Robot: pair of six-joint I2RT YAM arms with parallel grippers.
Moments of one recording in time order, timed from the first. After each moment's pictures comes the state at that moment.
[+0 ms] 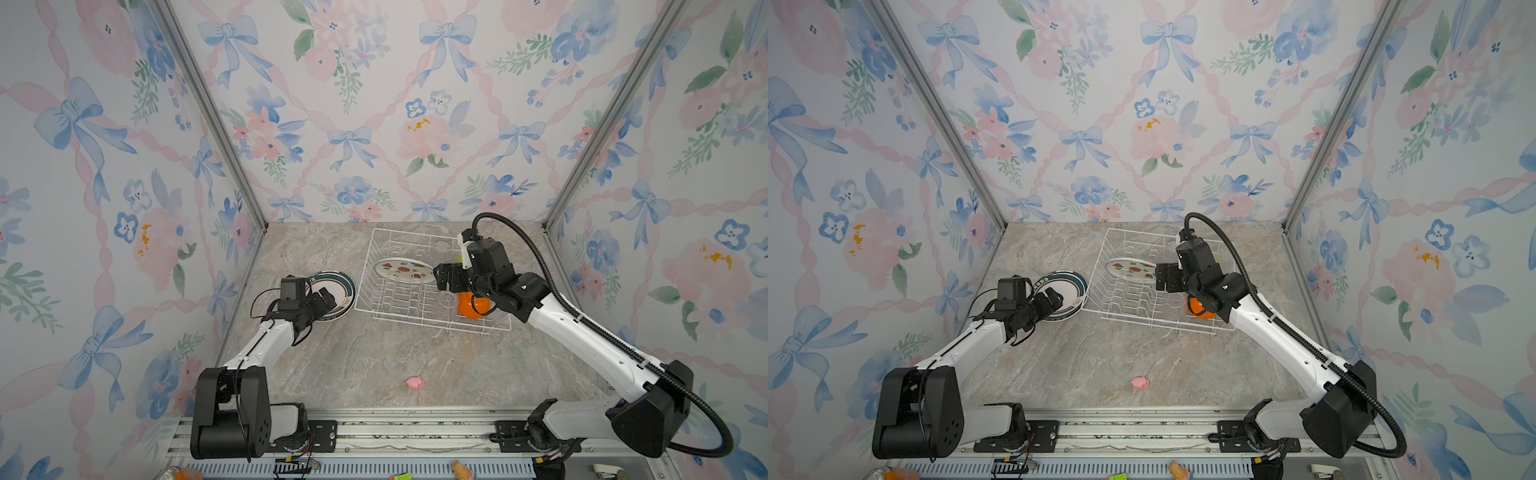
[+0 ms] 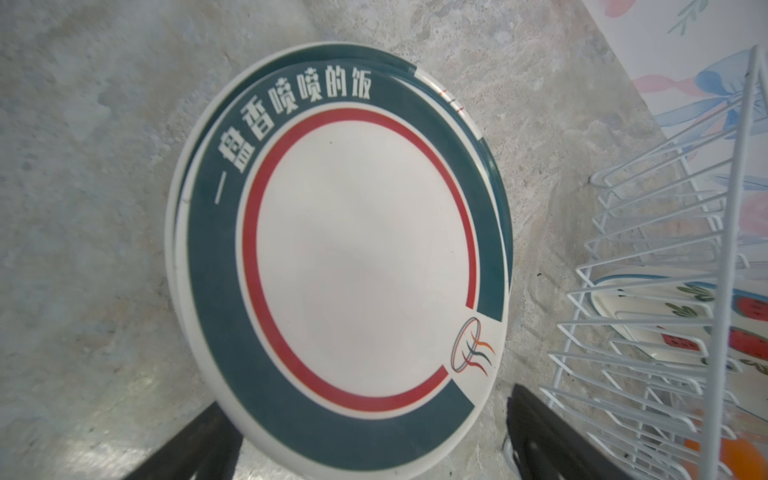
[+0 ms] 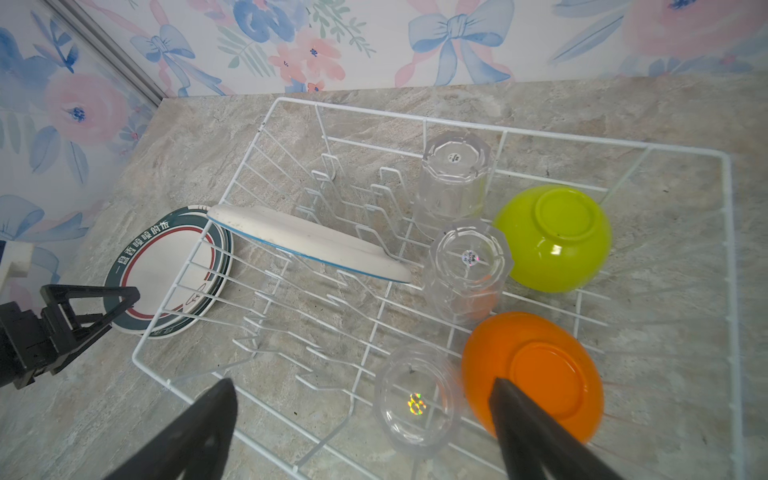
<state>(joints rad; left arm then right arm) 0.00 1.31 0.66 -0.24 0.12 -0.60 0.63 1.35 1.26 -0.58 0.17 0.40</state>
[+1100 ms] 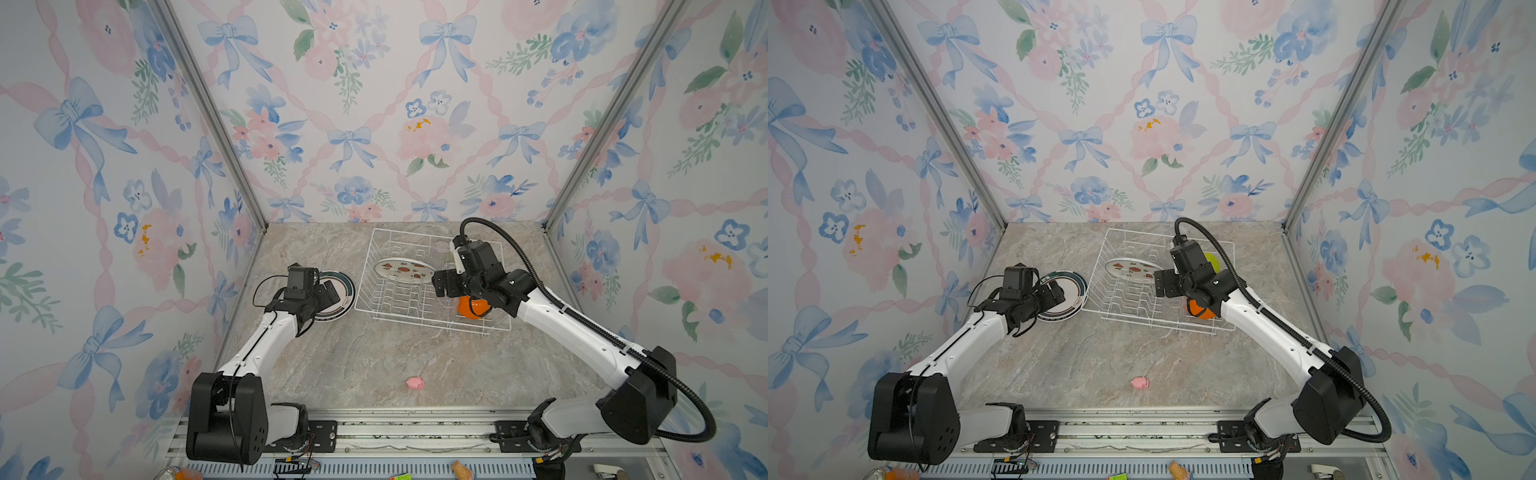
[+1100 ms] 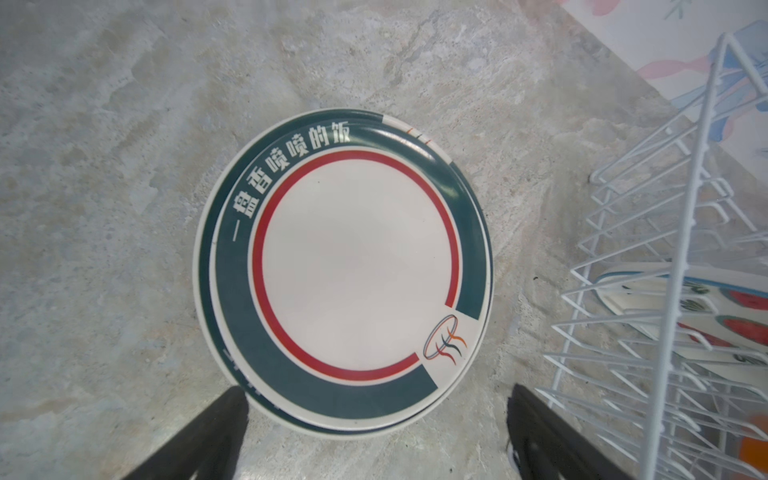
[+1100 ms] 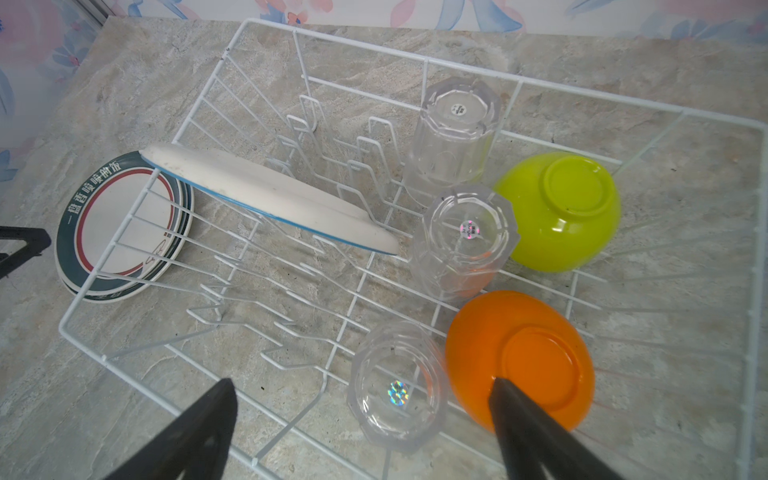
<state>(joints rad) -0.08 1.26 0.79 -0.38 0.00 -0.55 0.62 1.43 1.26 -0.63 0.15 0.34</state>
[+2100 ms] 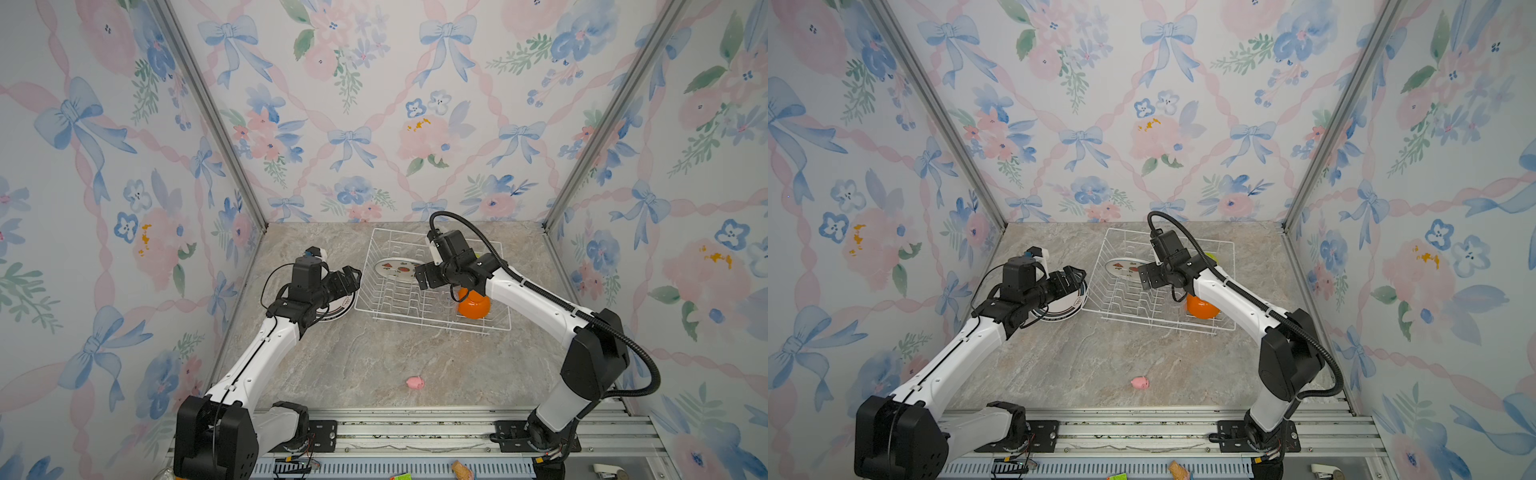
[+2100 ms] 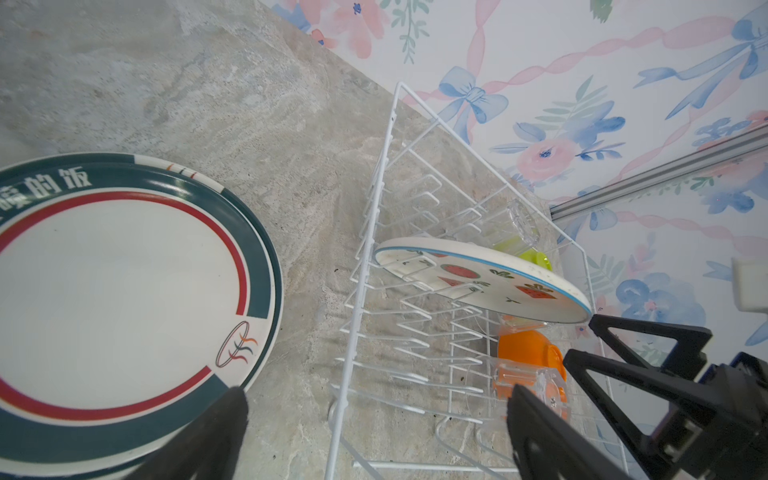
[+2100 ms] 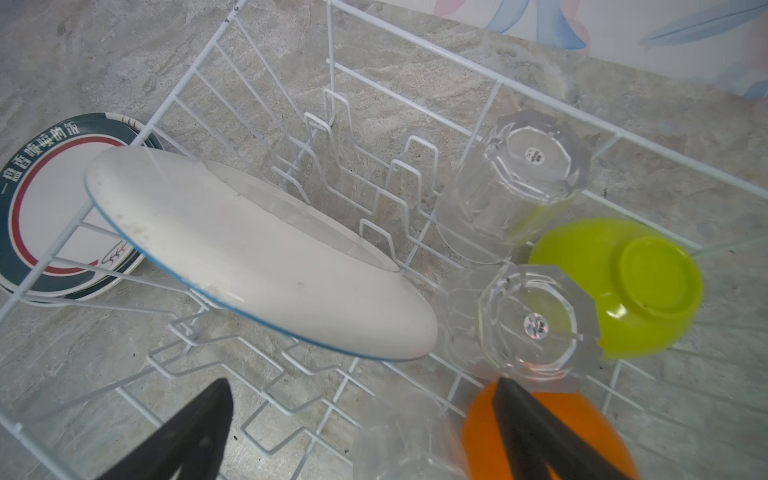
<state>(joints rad) -0.20 1.16 0.84 -0.25 0.21 -0.63 0.64 1.71 1.46 -0.60 0.14 0.19</state>
